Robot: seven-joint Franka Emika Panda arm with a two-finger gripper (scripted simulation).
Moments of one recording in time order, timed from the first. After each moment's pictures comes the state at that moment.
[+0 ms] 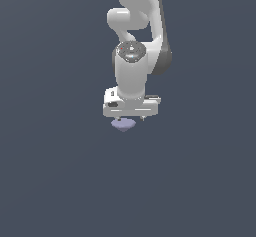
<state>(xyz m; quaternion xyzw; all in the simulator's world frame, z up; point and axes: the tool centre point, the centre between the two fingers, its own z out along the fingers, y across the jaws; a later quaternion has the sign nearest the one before) 0.004 0.010 0.169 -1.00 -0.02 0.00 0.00</state>
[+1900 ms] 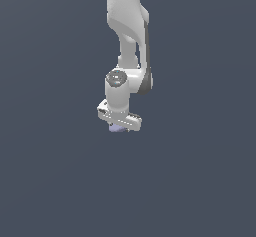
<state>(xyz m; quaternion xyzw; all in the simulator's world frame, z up) -0.022 -0.040 0.056 -0.98 0.19 -0.03 0.00</state>
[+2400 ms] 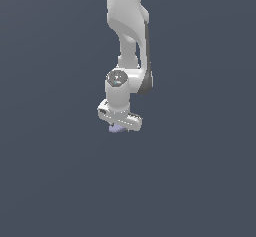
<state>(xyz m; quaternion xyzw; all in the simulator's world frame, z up) -0.021 -0.039 0.057 -0.98 0.19 -0.03 0.00</state>
